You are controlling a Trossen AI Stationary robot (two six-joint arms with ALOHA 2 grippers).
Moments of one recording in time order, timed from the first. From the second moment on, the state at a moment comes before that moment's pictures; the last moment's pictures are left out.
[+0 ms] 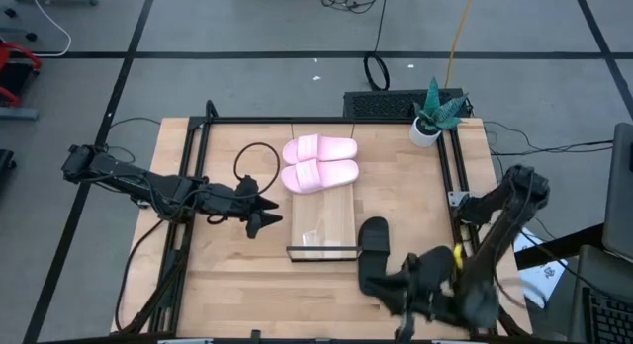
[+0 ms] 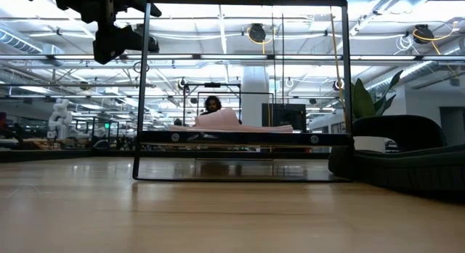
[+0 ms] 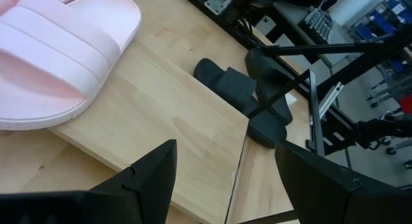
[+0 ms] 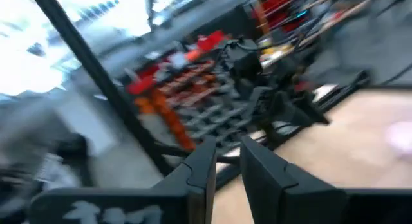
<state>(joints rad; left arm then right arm) -0.24 0.99 0.63 -0.09 -0.21 -0.78 0.97 1.63 1.21 0.63 1.29 0.36</state>
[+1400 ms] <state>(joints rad) -0.24 0.99 0.63 -0.09 -0.16 -0.75 0.87 1.67 1.20 0.50 1.57 0.07</state>
